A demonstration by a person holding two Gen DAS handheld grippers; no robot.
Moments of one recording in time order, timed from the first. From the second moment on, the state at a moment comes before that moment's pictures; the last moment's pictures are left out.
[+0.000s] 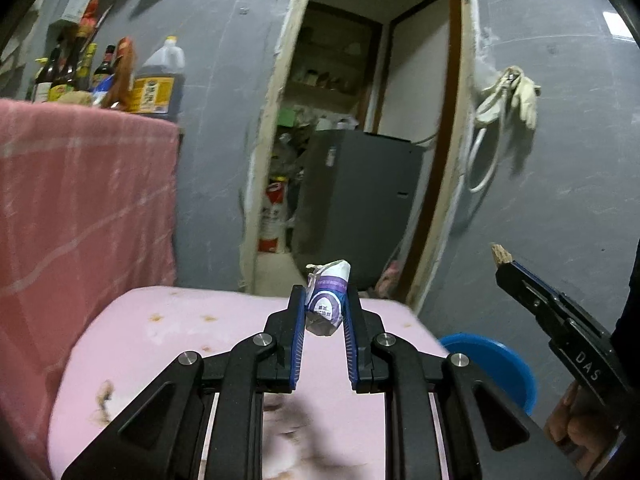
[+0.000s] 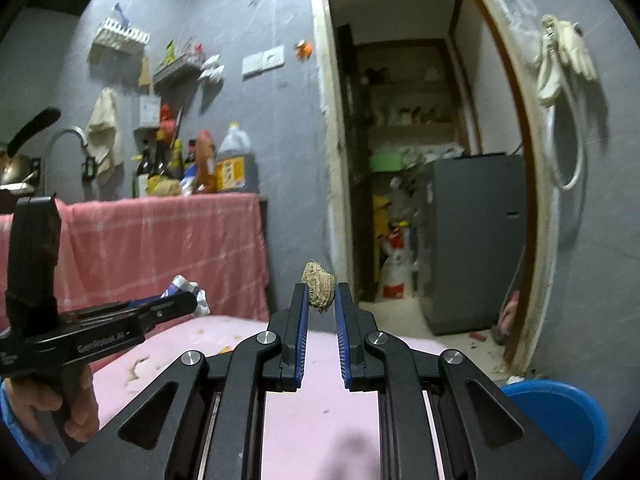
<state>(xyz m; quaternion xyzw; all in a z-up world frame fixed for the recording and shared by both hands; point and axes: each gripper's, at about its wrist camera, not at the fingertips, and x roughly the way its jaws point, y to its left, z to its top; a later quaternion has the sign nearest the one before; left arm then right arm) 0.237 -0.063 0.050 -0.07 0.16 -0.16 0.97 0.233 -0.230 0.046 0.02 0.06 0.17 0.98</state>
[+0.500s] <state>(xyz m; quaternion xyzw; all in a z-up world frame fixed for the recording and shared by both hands) 0.240 -0.160 0.069 -0.05 0.15 -0.23 0.96 0.213 -0.322 0.060 0.04 0.03 0.06 1.00</state>
